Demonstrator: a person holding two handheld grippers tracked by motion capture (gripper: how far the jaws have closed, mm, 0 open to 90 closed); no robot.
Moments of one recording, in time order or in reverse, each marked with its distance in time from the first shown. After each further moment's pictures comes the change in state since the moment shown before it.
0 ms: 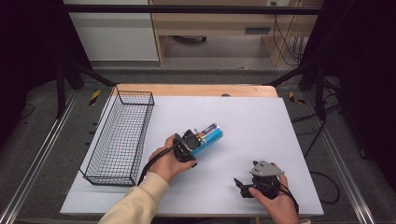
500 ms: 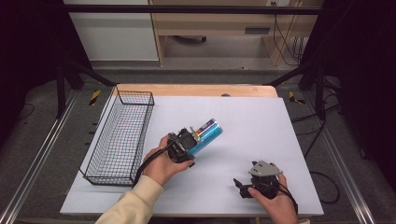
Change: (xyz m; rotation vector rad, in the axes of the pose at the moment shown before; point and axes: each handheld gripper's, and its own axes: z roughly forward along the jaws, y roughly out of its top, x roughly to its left) left arm 0.001 -0.010 -0.032 -0.077 0.002 -0.023; right arm 0.002 0.000 0.002 0.013 0.001 -0.002
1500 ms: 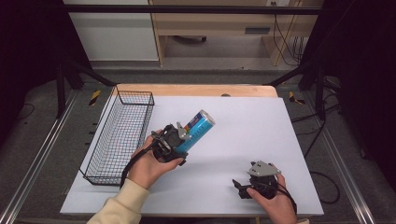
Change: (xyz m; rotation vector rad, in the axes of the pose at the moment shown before) left arm 0.014 -0.019 -0.049 -0.112 -0.015 -0.061; right arm 0.002 0.000 0.003 0.009 0.012 -0.006
